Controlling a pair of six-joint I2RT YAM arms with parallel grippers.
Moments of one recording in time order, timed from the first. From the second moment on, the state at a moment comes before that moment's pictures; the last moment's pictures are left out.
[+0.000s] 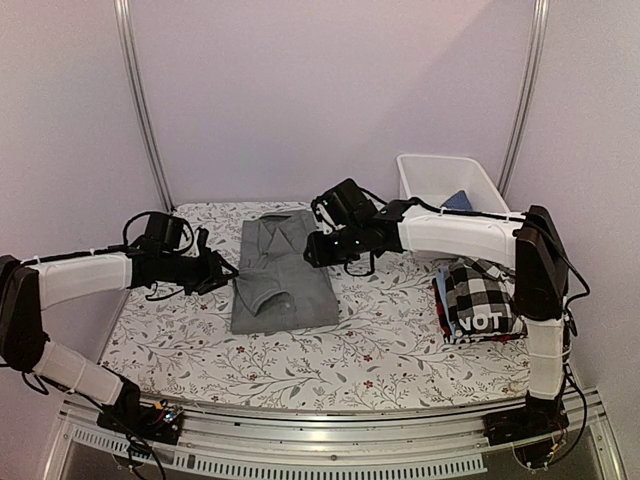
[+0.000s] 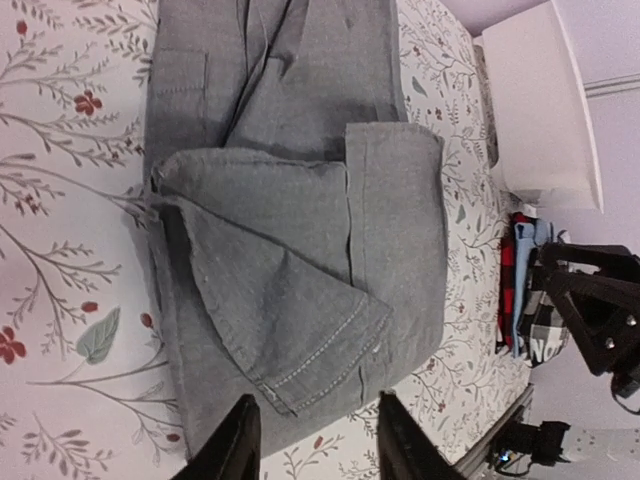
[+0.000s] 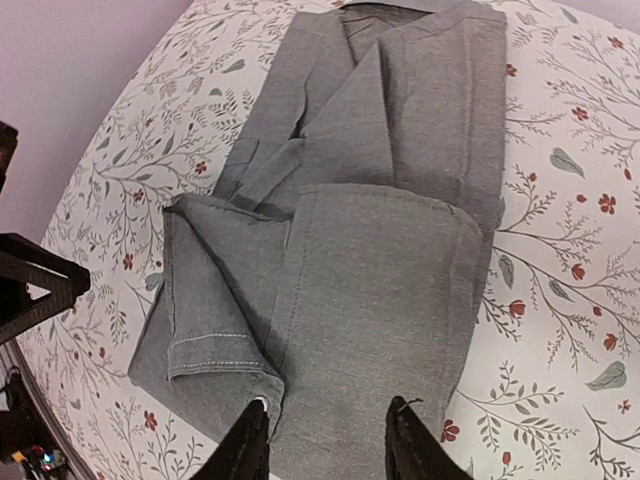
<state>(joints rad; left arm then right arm) -0.30 1.36 0.75 -0.17 0.40 -0.68 0.89 2.08 1.74 -0.43 0.05 0.48</state>
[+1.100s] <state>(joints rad) -0.49 2.00 1.34 -0.36 0.14 -0.69 0.76 2.43 1.97 -0.39 -0.15 0.45</state>
